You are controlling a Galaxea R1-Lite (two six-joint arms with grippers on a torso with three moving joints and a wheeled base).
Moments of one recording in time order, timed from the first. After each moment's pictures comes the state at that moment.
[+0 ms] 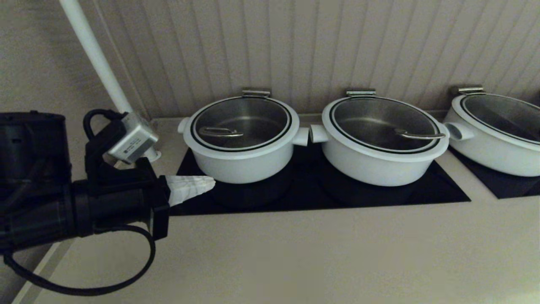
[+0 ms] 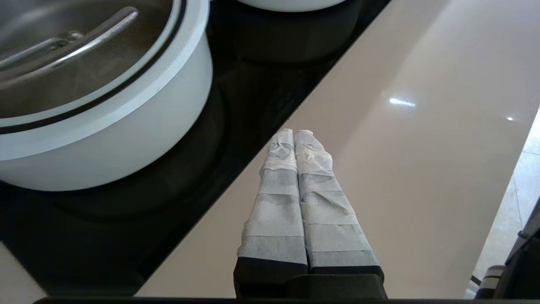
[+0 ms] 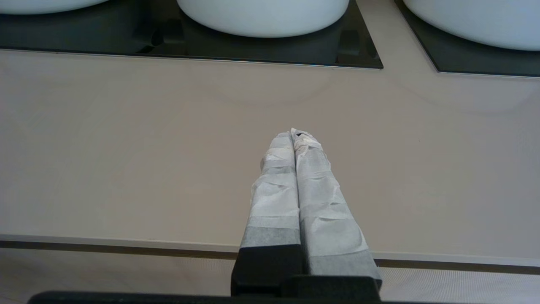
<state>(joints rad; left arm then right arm) -0.38 1.35 -0.69 -0.35 -0.47 0.23 0.00 0.00 0.00 0.01 0.04 -0.06</state>
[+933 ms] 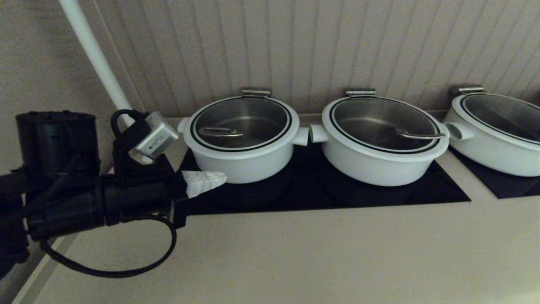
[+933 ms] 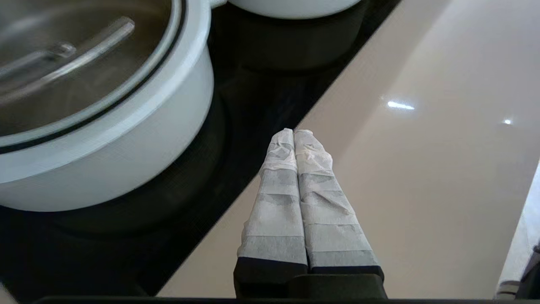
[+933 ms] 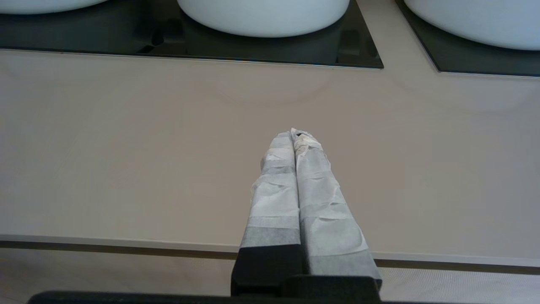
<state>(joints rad) -0.40 1.45 -0.71 -0.44 -0.47 0.22 0.00 0.00 0.00 0.01 0.04 -0.06</state>
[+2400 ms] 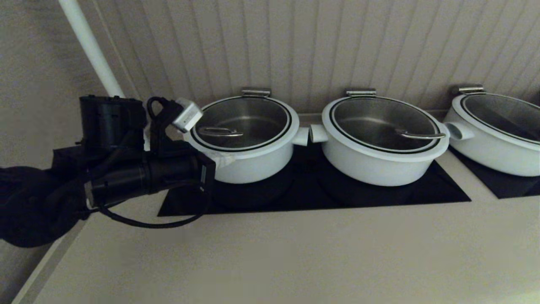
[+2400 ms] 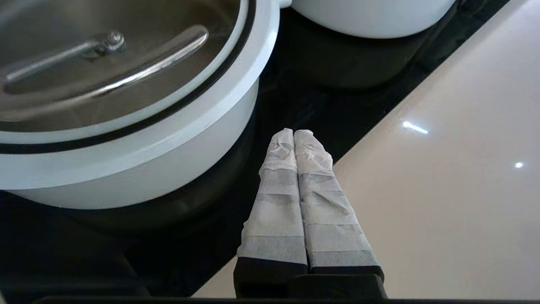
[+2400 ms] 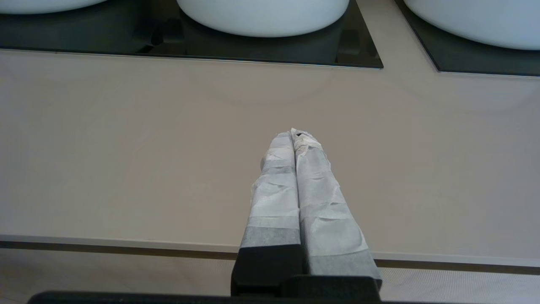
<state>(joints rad) -0.40 1.62 -0.87 -0.45 -0.32 0.07 0.00 0.00 0.00 0.01 0.04 -0.06</state>
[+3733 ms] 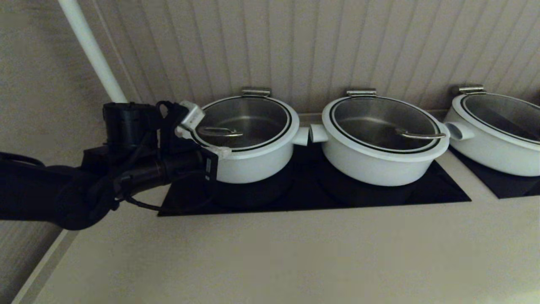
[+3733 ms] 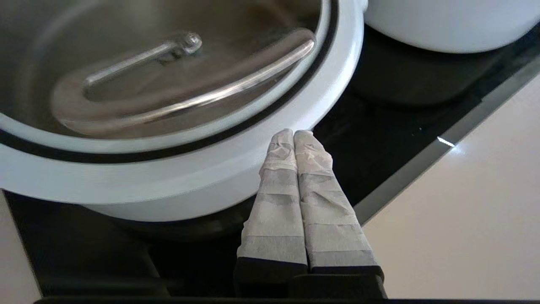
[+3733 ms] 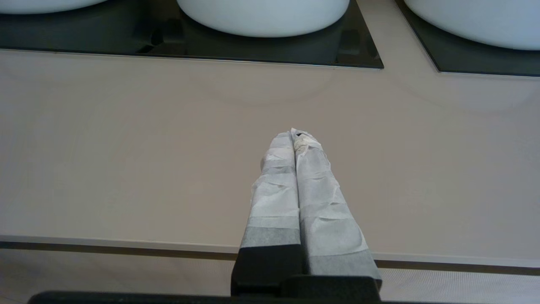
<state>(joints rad) -0.34 1.75 -0.91 -0.58 -0.27 0.08 0.00 0.00 0.00 0.00 0.04 -0.06</state>
